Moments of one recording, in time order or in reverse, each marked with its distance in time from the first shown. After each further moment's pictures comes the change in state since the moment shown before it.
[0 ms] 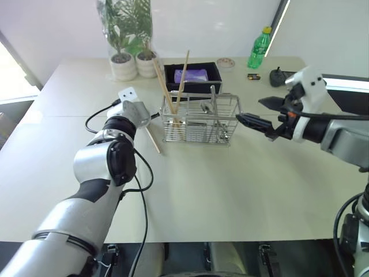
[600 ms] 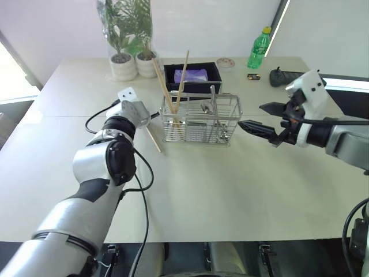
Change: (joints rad) left arm -0.007 0.007 0.024 0.000 -0.007 0.000 -0.013; right arm 0.009 -0.040 0.009 0.003 -0.008 -0.016 0.044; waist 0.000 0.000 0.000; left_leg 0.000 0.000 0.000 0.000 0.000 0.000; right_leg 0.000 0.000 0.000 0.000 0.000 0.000
